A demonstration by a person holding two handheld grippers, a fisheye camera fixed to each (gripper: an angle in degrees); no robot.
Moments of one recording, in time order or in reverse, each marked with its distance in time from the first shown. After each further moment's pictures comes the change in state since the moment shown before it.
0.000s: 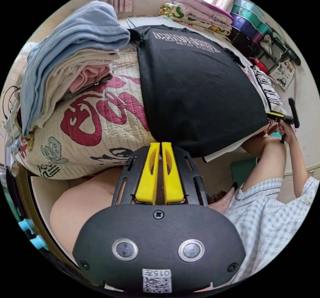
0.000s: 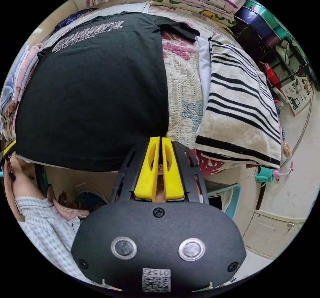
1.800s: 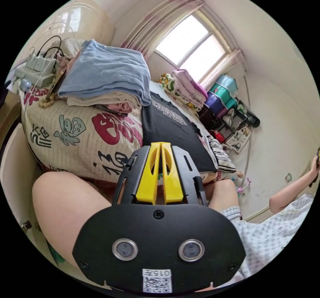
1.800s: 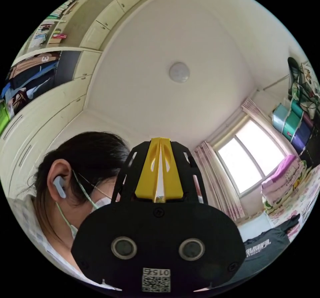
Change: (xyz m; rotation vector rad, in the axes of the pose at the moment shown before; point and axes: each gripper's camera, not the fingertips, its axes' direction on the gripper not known) left arm -0.132 0.218 -0.134 0.619 0.450 -0.276; right arm -0.054 0.935 -0.322 2.060 -1.250 0.038
